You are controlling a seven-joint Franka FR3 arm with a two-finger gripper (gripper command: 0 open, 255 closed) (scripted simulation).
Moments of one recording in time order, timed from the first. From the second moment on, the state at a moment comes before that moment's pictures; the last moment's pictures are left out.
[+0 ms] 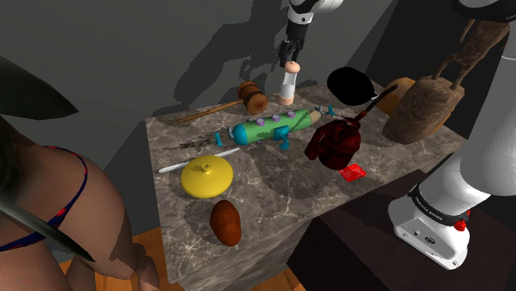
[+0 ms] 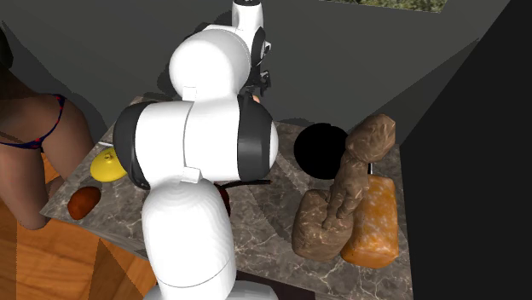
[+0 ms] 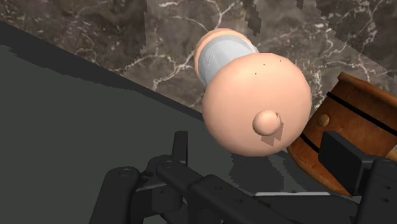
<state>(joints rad) 0.03 0.39 -0.08 -1.62 0.08 2.06 -0.33</state>
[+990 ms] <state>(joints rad) 0.03 0.39 -0.08 -1.60 0.08 2.01 -0.33</state>
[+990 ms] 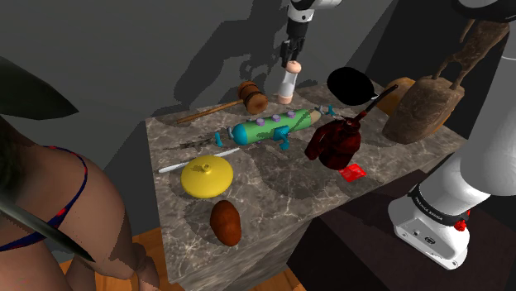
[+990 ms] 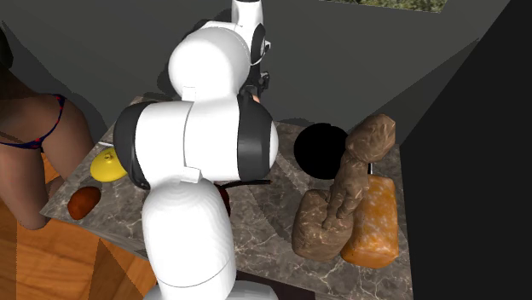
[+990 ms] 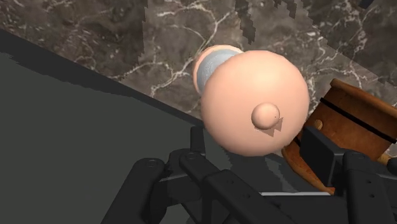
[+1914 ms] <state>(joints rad) 0.04 0.34 -0.08 -1.48 0.07 1.85 -0.31</state>
